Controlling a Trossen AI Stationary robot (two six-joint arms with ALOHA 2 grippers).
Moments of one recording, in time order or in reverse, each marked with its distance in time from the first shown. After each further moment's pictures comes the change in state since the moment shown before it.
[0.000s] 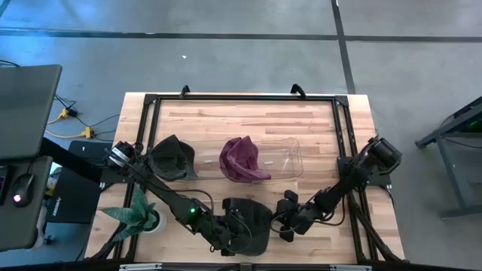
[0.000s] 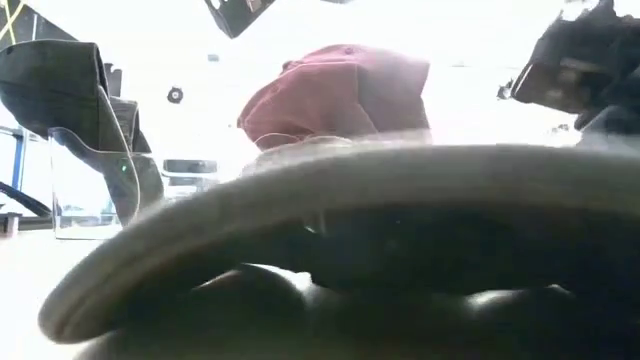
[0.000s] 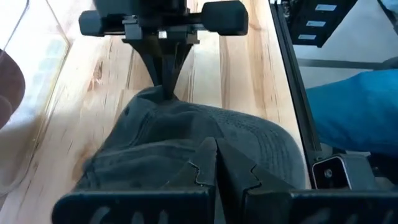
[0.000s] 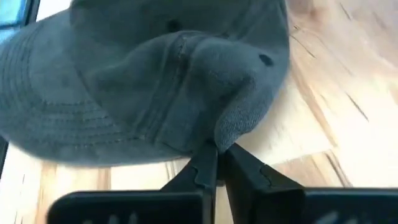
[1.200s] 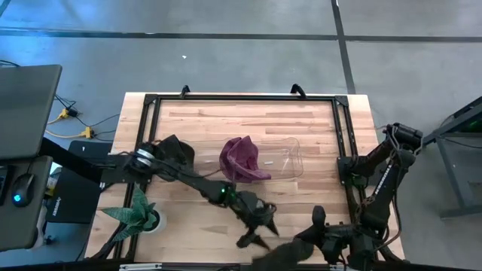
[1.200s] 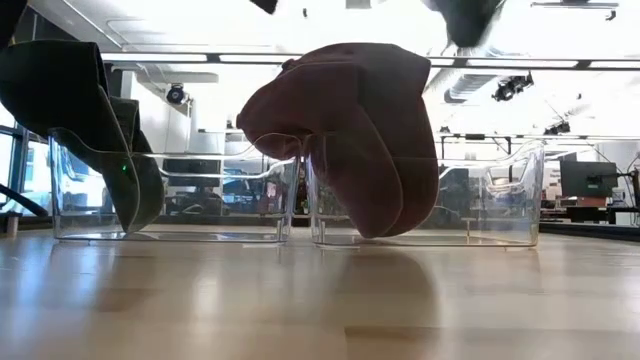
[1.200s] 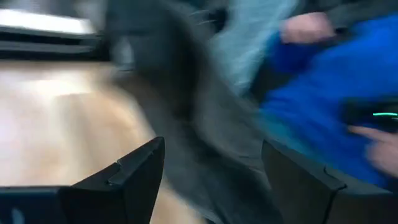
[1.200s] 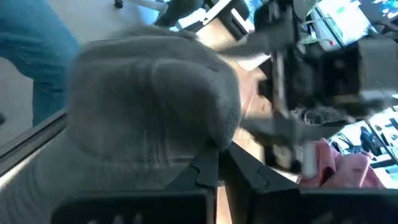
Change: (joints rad) left arm 0.247 0.206 0.087 0.604 0.831 0.193; right arm 0.428 -0.305 0.299 -0.552 0.458 -0.949
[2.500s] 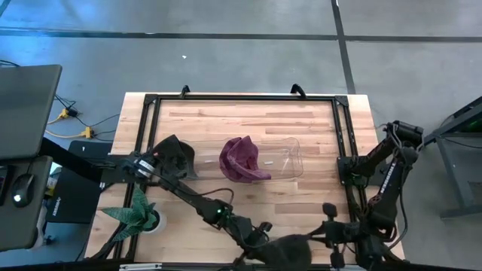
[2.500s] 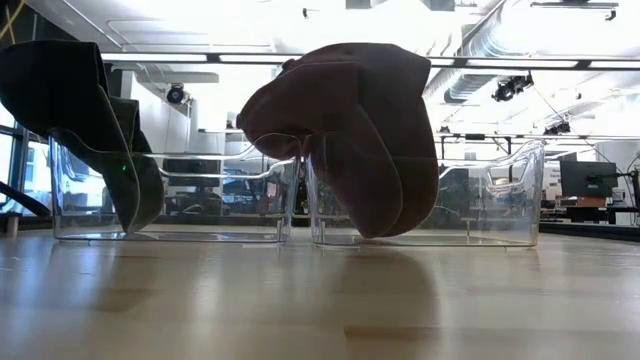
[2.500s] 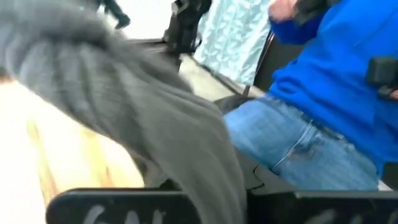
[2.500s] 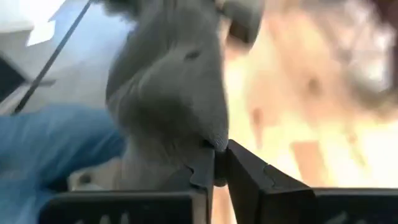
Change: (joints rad) left arm -0.142 0.072 0.062 0.008 -0.157 0.114; right arm 0.063 -0.039 -0.035 -0.150 -0.034 1.068
